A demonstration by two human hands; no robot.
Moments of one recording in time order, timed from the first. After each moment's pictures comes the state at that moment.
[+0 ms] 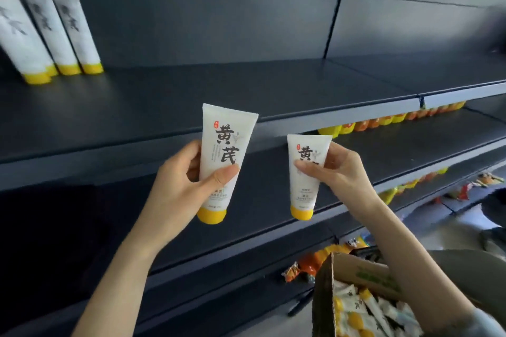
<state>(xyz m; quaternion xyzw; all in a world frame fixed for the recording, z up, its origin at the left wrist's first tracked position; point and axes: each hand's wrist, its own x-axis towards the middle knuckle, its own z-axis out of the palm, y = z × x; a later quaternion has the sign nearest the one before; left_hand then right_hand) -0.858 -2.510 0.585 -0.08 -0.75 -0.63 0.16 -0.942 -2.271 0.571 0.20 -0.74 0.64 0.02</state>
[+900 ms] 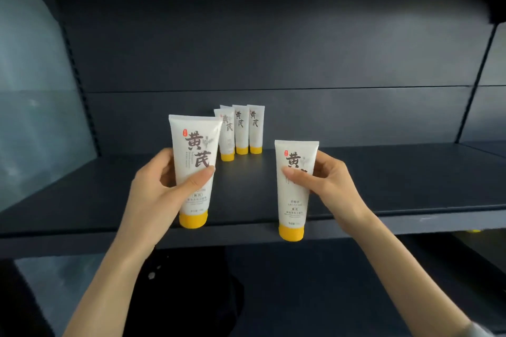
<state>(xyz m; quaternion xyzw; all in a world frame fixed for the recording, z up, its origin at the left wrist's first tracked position) -0.752 -2.750 0.683 0.04 -0.75 -0.51 0.41 -0.904 -2.549 0.671 0.38 -0.61 0.69 -0.05</state>
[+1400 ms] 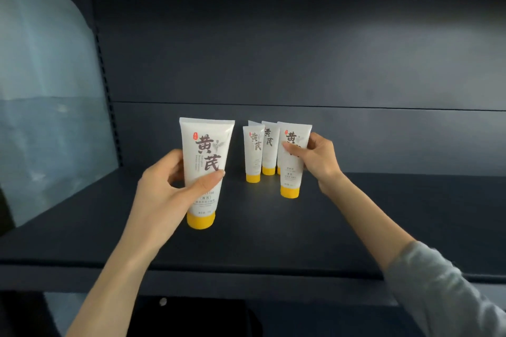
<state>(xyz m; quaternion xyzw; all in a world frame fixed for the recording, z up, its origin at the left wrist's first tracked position) -0.783 -2.807 0.701 0.08 -0.76 -0.48 0.44 -1.021 -2.675 0.706 0.30 -0.66 0.68 -0.01</state>
